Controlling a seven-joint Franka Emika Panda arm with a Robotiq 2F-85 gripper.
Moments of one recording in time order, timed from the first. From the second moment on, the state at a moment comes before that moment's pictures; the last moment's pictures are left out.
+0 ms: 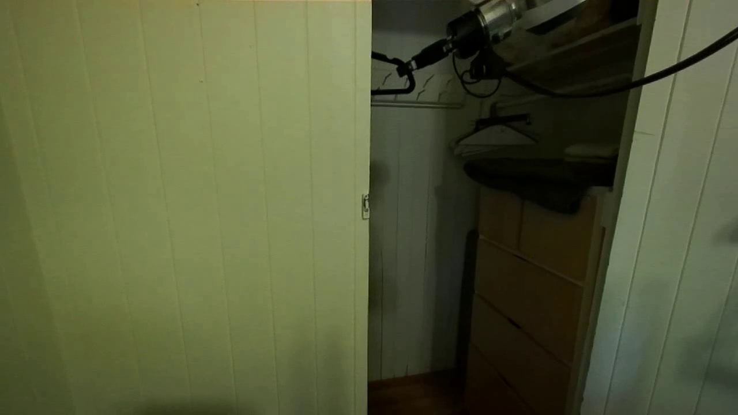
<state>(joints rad) -0.06 0.07 0.06 -1.42 1.01 1.95 -1.51</state>
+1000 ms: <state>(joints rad) -0.11 -0.21 -0.14 -1.51 0.67 1.82 -1.22</state>
